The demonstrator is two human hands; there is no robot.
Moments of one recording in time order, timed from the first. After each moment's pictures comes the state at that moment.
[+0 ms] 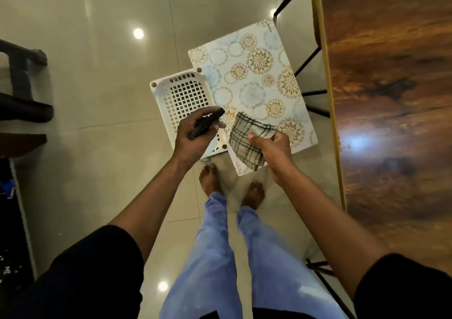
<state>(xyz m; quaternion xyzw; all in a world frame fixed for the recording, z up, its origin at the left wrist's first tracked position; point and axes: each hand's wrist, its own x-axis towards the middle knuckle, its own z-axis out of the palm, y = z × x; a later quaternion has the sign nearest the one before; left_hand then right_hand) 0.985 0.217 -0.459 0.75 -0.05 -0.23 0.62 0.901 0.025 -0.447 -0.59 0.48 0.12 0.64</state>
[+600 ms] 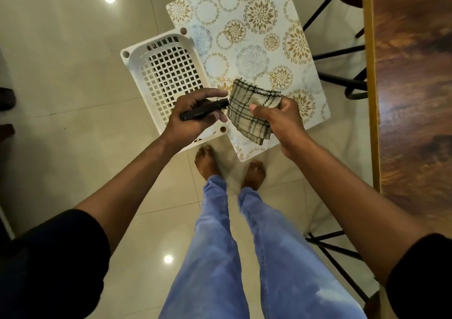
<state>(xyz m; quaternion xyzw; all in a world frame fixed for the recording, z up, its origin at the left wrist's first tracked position) 1.007 0.225 -0.528 0.70 -0.18 -0.33 0.61 0.920 0.014 -0.489 -0.63 0.44 0.11 0.63</state>
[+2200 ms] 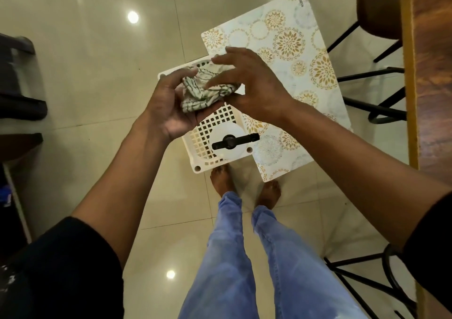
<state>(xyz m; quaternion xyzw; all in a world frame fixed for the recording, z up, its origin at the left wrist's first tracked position) 1.104 0.262 -0.473 0.39 0.31 -0.46 0.74 1.052 0.062 -0.477 -0.92 -0.08 0.04 0.38</state>
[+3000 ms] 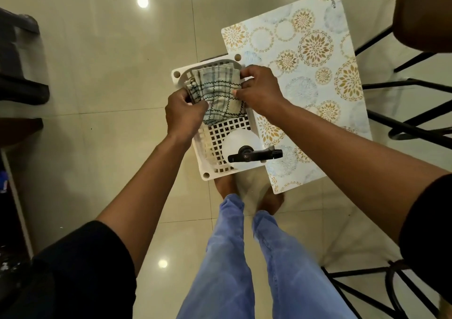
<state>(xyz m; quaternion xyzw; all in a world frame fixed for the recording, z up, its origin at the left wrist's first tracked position) 1.093 0.276 -0.557 0.81 0.24 -0.24 0.48 1.094 0.088 -0.552 -0.77 0.29 0.22 0.52</state>
